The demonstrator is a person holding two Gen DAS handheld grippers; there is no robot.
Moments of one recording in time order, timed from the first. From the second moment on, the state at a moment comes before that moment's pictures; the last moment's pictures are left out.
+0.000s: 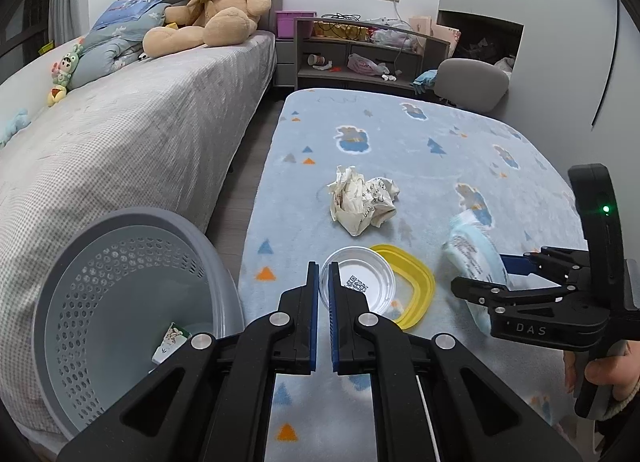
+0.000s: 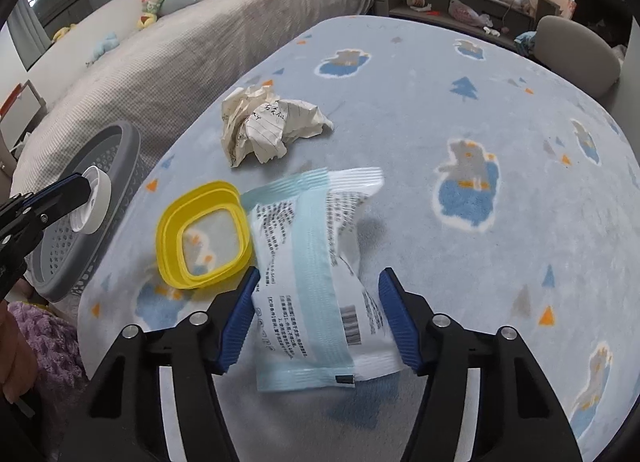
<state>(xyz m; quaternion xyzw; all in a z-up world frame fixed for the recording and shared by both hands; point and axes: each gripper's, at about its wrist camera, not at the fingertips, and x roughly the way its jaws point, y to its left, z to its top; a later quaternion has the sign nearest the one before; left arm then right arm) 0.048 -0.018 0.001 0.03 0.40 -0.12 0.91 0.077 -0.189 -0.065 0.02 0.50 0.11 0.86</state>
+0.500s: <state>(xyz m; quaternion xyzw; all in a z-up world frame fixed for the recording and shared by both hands) 0.031 0.019 0.012 0.00 0.39 -0.09 0.92 0.047 -0.181 -0.021 0.06 0.46 0.11 0.88</state>
